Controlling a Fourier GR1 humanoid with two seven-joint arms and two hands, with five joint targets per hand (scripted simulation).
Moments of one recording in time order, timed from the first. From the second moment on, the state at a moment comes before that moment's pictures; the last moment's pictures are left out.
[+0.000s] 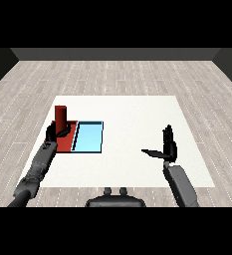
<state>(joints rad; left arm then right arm) -0.62 0.45 -0.06 -0.49 0.09 0.46 -0.25 -0.05 -0.30 0.18 -1.56 -0.30 -0.38 -0.31</state>
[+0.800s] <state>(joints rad) -0.71 0.43 -0.01 -0.06 0.06 0.46 -0.10 -0.15 -0.26 0.11 -1.38 -0.32 -0.33 -0.37</state>
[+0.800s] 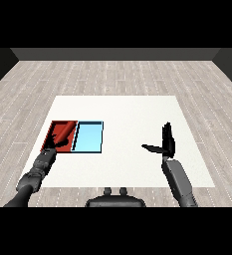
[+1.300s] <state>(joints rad) -0.73 0.45 -0.02 -0.04 0.04 0.41 -0.08 -0.13 -0.24 0.10 -1.41 -0.33 -0.32 -0.38</state>
